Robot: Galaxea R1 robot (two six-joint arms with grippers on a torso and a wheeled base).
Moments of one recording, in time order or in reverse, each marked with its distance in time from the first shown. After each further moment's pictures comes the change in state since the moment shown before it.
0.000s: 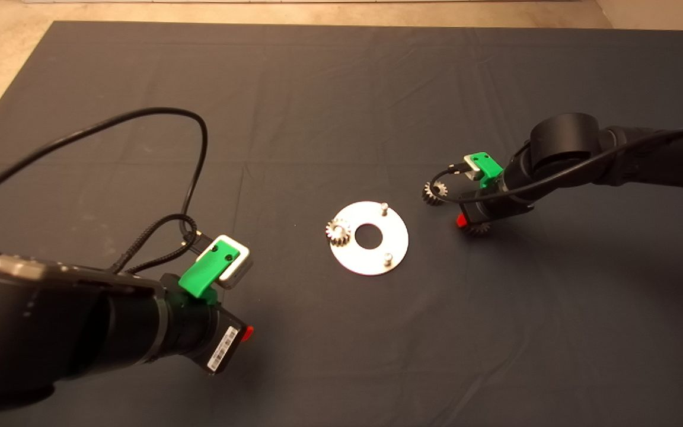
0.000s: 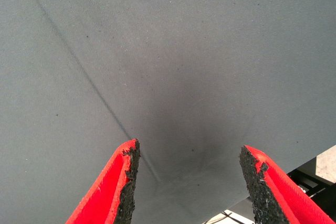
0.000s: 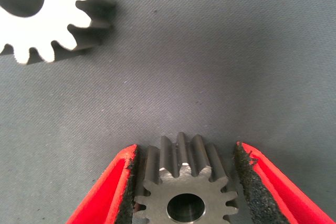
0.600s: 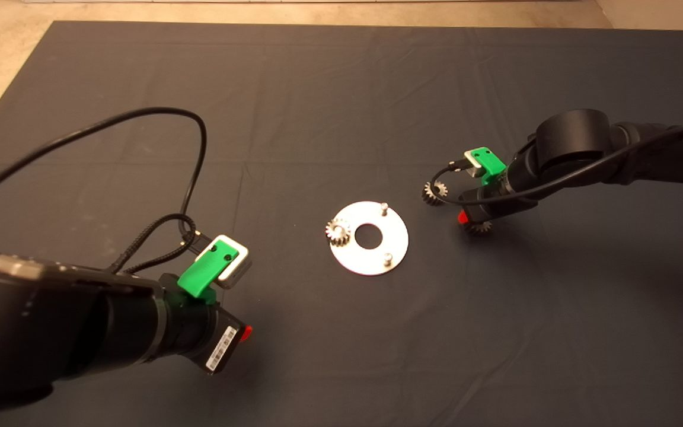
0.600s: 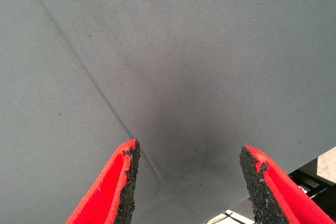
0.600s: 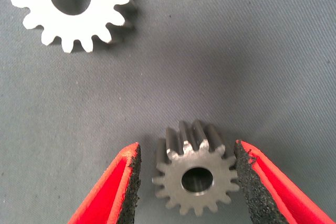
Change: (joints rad) left arm 0.000 -0.007 0.000 0.000 0.000 0.004; right arm 0.026 -0.008 0.065 -0.008 -0.022 0.008
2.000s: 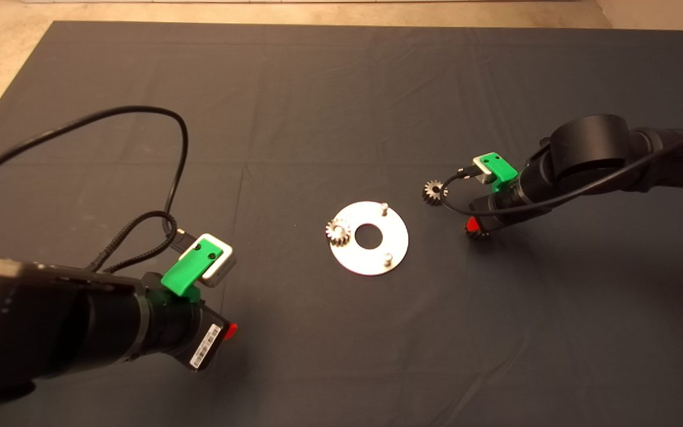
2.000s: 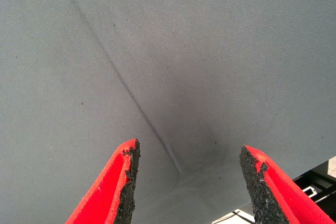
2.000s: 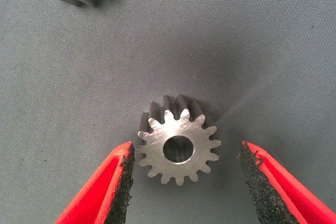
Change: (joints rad) left arm 0.000 -0.054 0.000 0.000 0.000 0.037; right arm -0.001 -0.039 0.070 0.000 -0.040 0.000
